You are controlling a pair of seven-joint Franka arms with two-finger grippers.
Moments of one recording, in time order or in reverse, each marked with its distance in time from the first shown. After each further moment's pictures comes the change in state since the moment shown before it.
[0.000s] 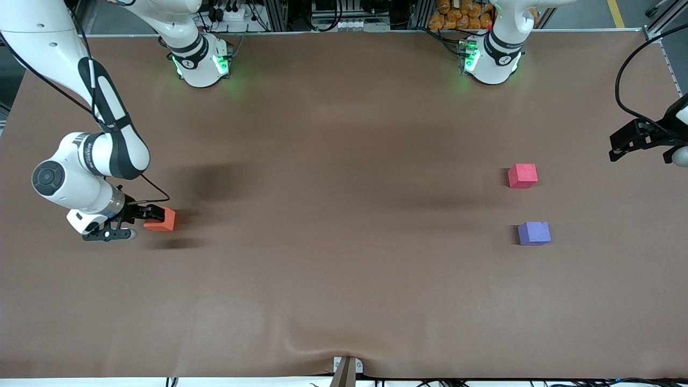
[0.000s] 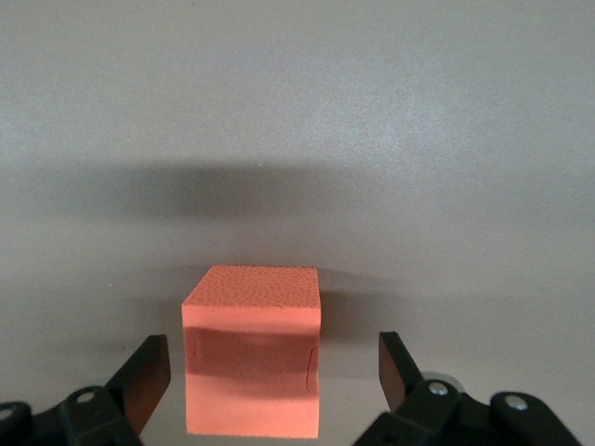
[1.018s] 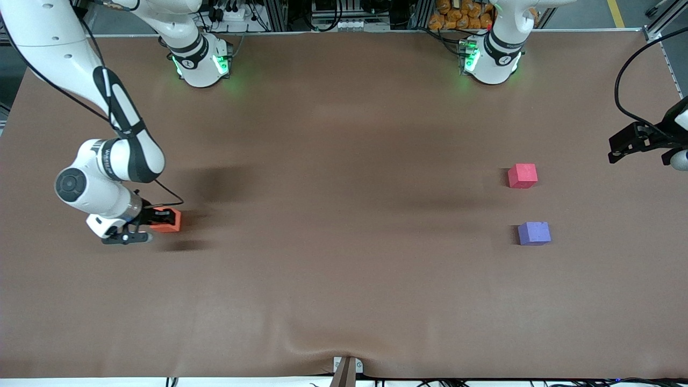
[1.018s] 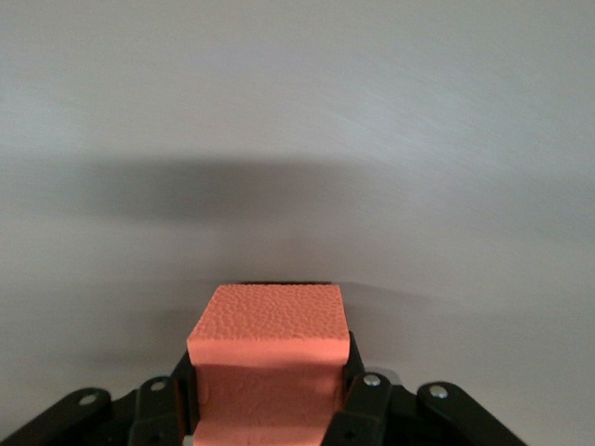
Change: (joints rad) left arm 0.003 0.011 0.001 -0.001 -0.002 -0.001 0.000; right arm 0.040 0.030 0.062 0.043 0.004 -0.034 0.033
